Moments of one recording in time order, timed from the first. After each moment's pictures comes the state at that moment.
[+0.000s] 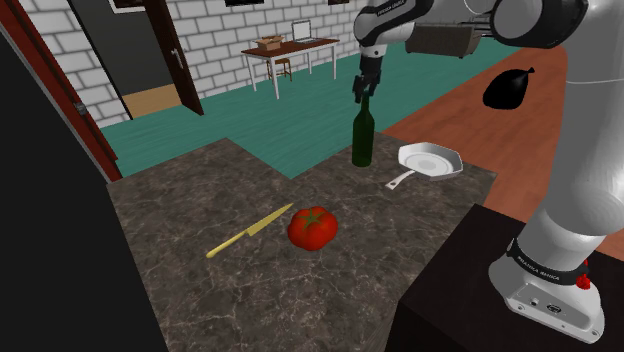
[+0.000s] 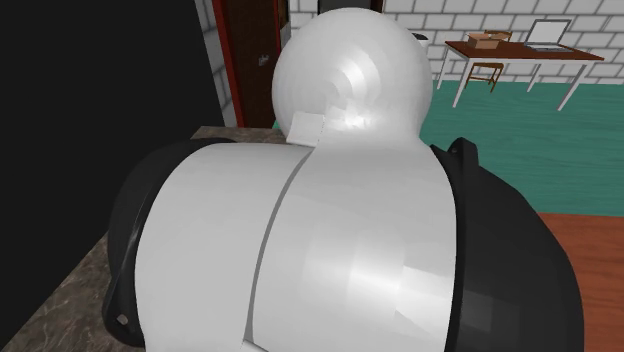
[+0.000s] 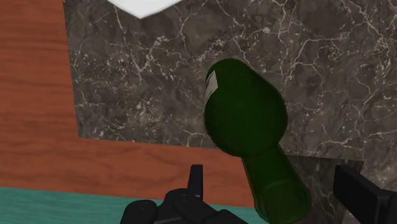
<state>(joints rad) -0.15 0.33 -0.22 -1.59 0.14 2.02 -0.44</state>
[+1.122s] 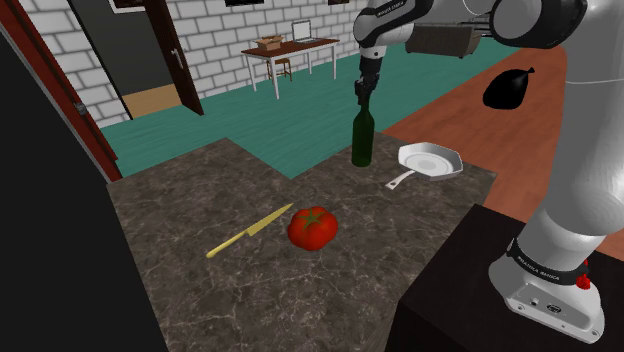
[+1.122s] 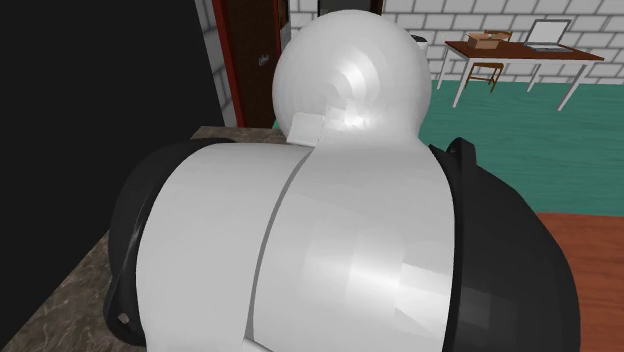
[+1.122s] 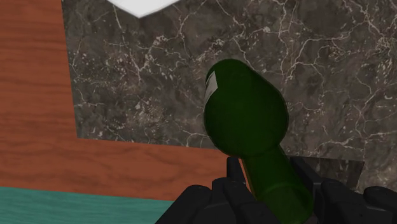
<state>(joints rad) -0.15 0.34 -0.22 -1.59 0.14 2.03 -0.44</state>
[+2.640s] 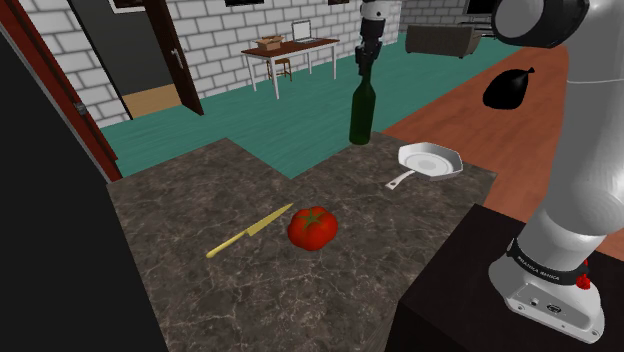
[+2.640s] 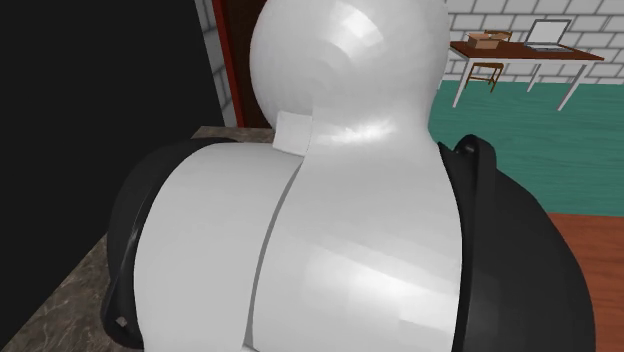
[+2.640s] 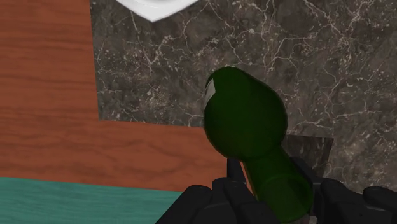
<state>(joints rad) -0.16 0.33 -0.22 -1.32 0.13 1.75 -0.41</state>
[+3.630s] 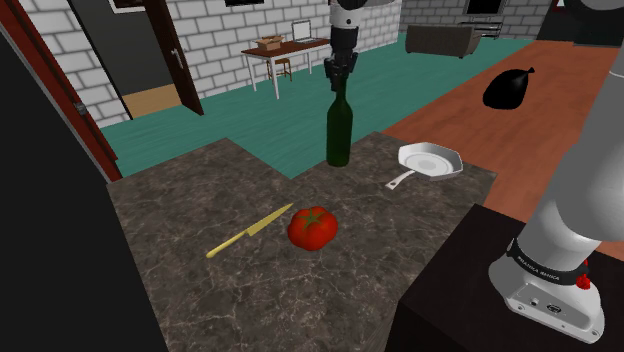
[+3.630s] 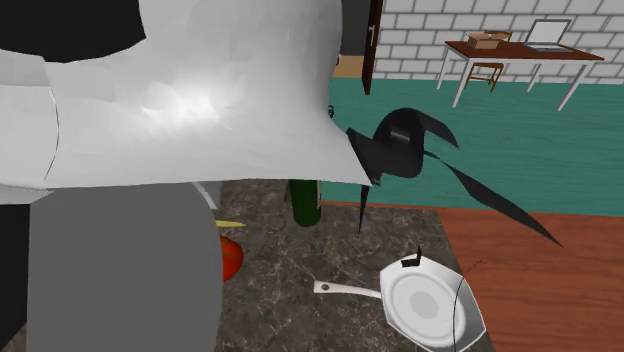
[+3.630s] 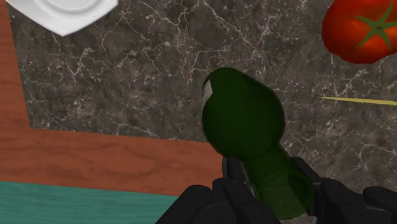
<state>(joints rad) 0.06 0.09 -0.11 -1.64 0.03 1.85 -0.08</state>
